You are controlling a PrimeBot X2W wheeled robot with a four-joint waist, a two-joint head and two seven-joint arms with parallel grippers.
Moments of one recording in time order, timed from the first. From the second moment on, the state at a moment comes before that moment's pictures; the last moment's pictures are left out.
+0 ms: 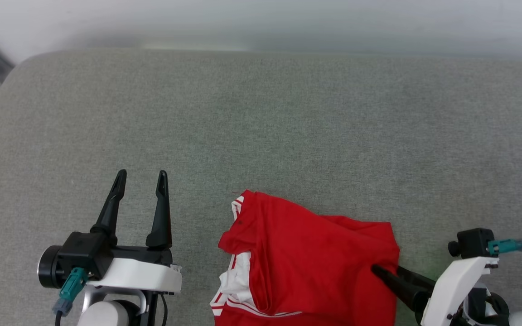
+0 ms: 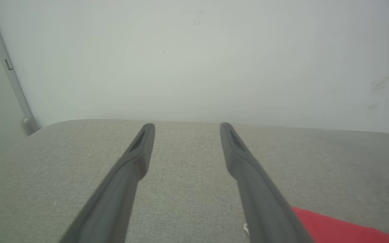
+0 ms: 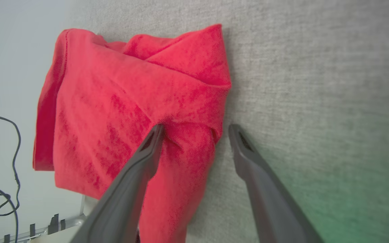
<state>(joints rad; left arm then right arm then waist) -0.09 0.19 -0.17 -0.06 -0.28 0.08 -0.26 -0.03 -0.23 0.13 0.08 0.82 0.13 0.59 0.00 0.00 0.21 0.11</state>
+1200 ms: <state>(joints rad) -0.01 0.15 -0.08 -0.05 -0.21 0.02 -0.26 -0.19 -0.37 0.19 0.11 0.51 0.13 0.60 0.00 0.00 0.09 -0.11</state>
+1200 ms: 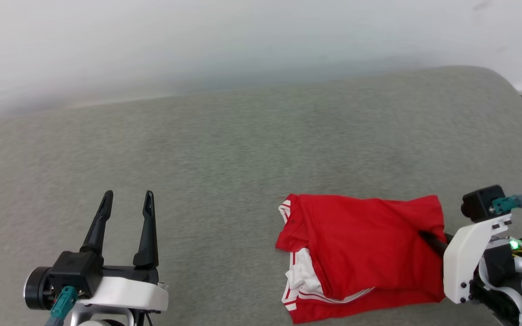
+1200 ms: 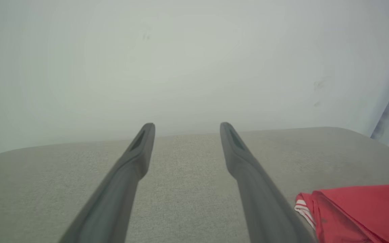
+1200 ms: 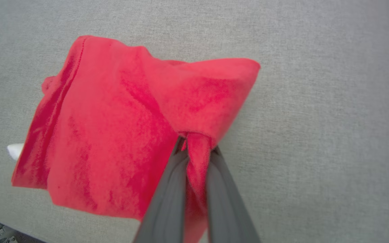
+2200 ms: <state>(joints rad) -0.32 0.27 -0.15 -0.28 -0.13 -0.05 -0.15 -0.75 -0.51 0.00 0.56 0.35 0.13 0.23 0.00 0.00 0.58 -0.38</state>
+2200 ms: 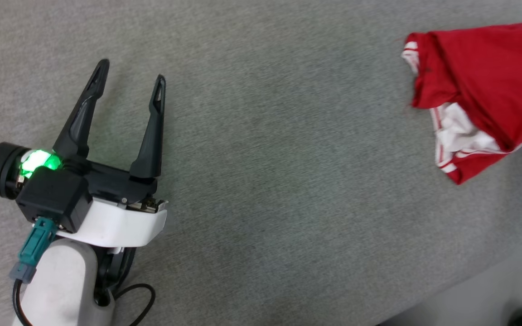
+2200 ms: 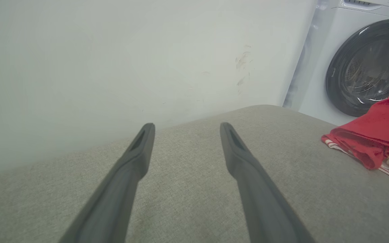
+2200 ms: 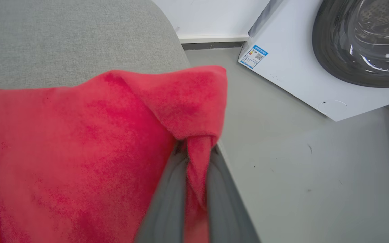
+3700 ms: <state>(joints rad) -0.03 0.19 -0.12 -0.10 -0.24 0.08 -0.23 -0.28 -0.22 -0.19 0.32 0.08 0.13 -0.08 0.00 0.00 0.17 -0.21</state>
